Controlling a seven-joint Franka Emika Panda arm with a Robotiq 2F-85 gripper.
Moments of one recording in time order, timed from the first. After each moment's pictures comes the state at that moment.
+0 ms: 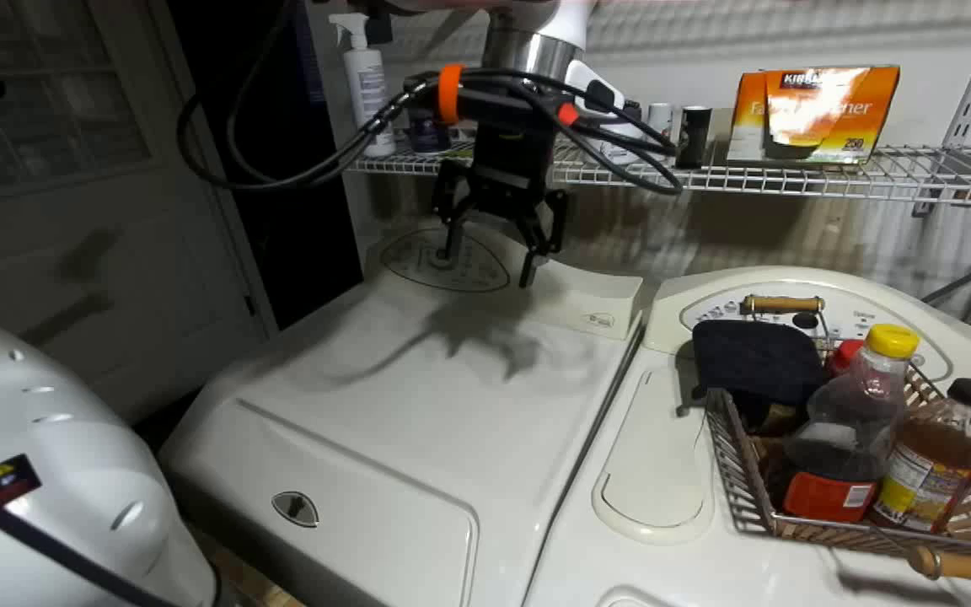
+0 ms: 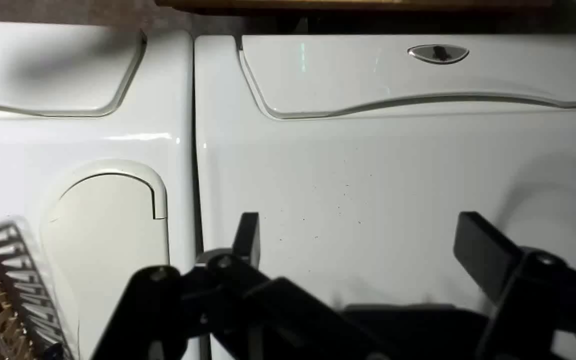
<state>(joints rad) -0.12 -0.33 -0.30 -2.17 -0.05 1.59 -0.33</state>
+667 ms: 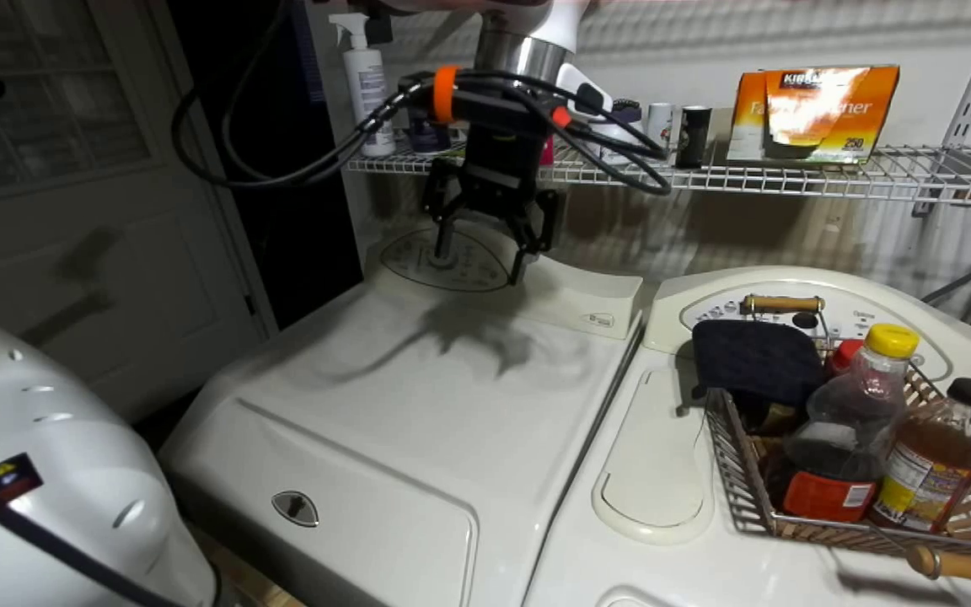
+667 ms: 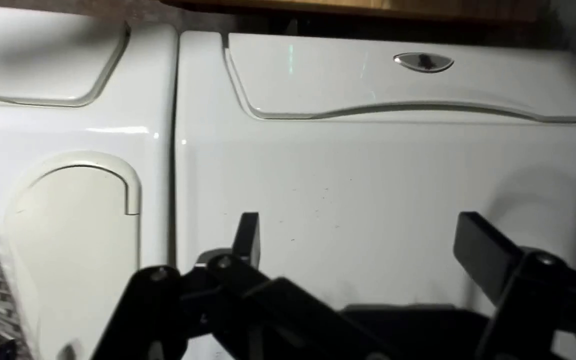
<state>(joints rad) -0.11 -0.33 -0.28 -2.17 -0.02 1.57 -0.37</state>
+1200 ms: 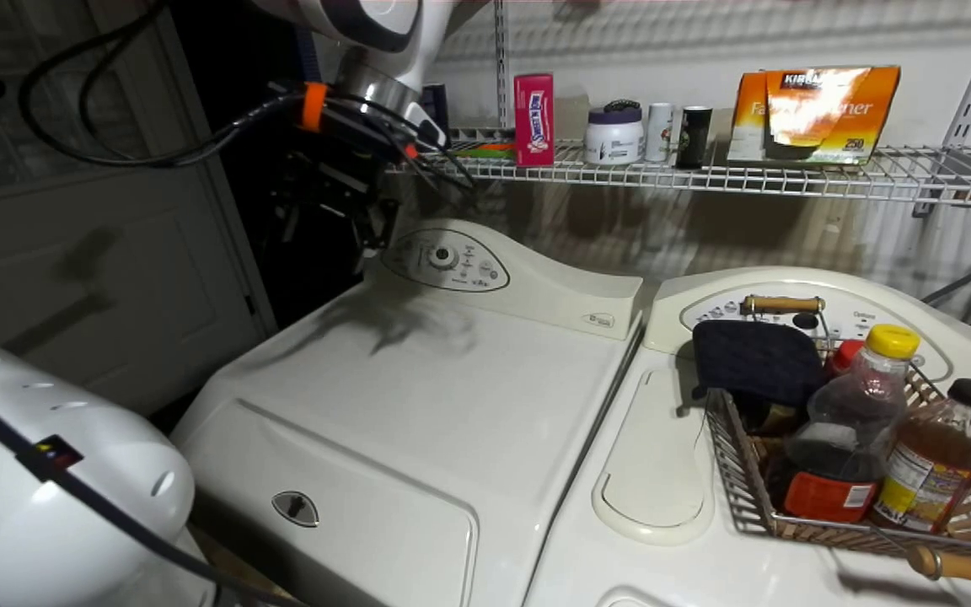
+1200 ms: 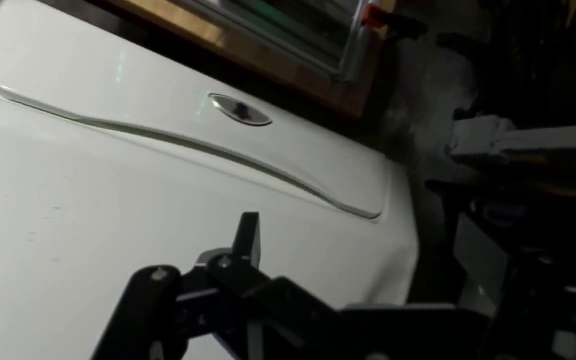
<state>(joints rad) 0.06 -0.42 -0.11 -2.30 0.25 1.45 -0.43</state>
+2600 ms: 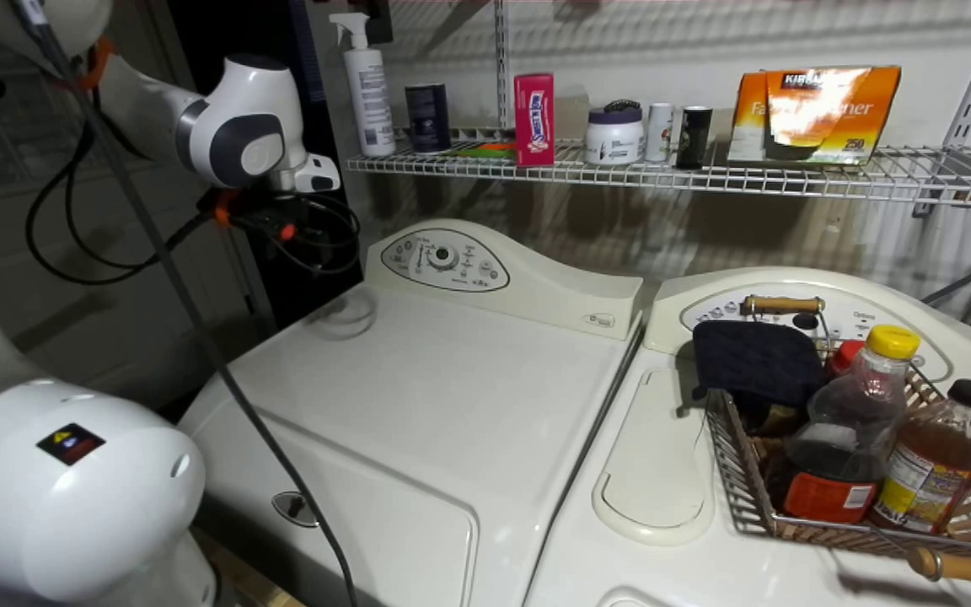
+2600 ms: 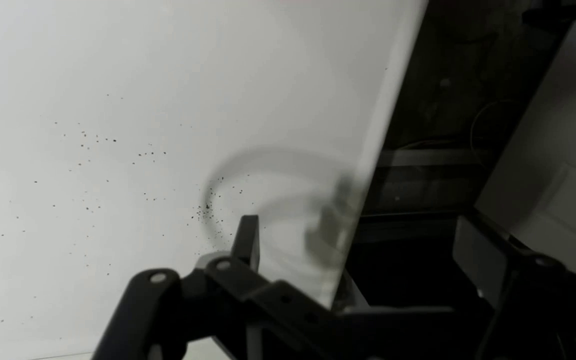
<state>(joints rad) 0.15 -0.17 0.37 -2.44 0.46 2.52 0.02</state>
